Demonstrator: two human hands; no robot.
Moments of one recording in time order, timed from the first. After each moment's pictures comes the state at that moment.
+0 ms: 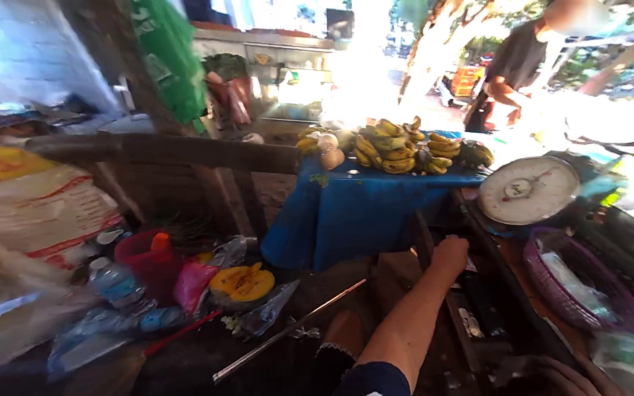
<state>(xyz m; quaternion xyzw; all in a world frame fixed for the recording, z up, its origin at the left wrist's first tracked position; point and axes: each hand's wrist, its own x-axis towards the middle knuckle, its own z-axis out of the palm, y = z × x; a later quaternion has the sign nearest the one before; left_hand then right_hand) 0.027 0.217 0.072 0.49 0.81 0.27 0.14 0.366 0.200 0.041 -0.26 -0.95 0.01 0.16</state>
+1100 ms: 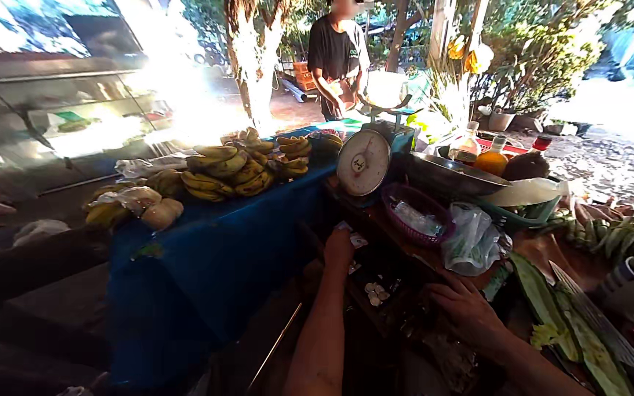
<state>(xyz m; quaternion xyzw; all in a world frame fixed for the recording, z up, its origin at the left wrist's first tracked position) 0.030 0.224 0.069 0.51 0.84 0.15 0.11 0.358 0.204 0.022 -0.22 -0.93 -0.07 0.28</state>
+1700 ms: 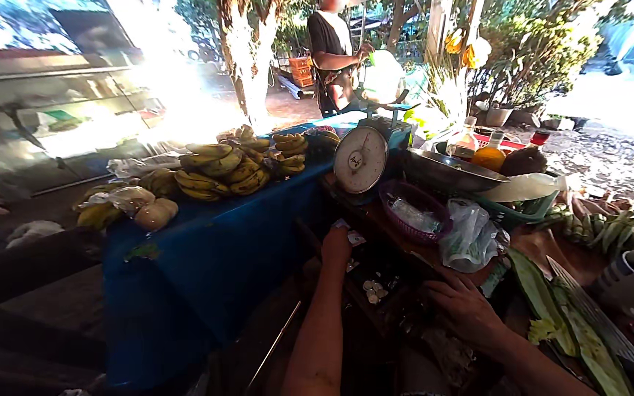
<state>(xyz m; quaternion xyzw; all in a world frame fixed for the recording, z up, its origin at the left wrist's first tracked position) 0.029 0.226 0.068 0.50 0.84 0.14 0.11 0.358 0.204 0.021 -0.22 -0.93 -0.07 0.28</state>
